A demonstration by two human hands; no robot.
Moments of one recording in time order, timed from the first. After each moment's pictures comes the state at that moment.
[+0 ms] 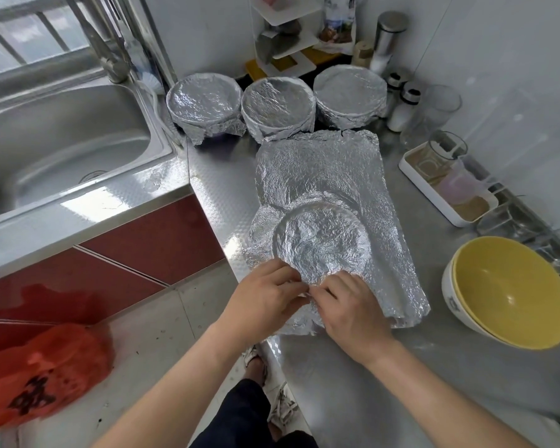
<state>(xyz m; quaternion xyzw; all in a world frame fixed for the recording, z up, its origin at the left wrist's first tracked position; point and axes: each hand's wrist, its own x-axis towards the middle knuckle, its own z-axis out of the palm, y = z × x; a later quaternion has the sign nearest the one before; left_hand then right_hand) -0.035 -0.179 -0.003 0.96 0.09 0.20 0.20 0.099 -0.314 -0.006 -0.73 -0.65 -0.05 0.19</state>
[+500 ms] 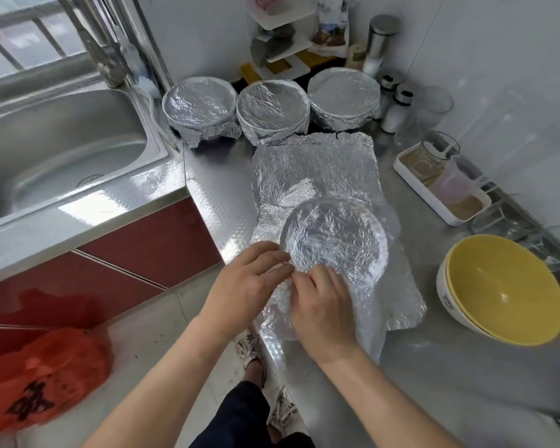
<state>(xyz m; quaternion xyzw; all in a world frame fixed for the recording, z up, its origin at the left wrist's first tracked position) -0.041 -0.161 0.010 0.96 0.09 0.25 0.12 0.057 -0.287 0.008 -0.81 -0.51 -0.09 0.27</state>
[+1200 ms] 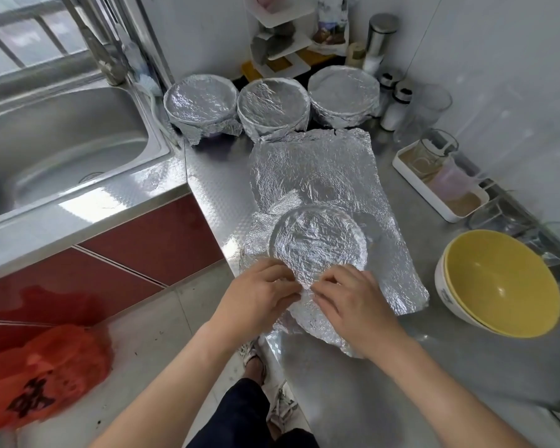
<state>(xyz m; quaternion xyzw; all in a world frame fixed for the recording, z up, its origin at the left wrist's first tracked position) -0.047 -0.183 0.002 0.96 0.11 0.17 0.21 0.105 -0.326 0.016 -0.77 -0.61 0.06 0.19</state>
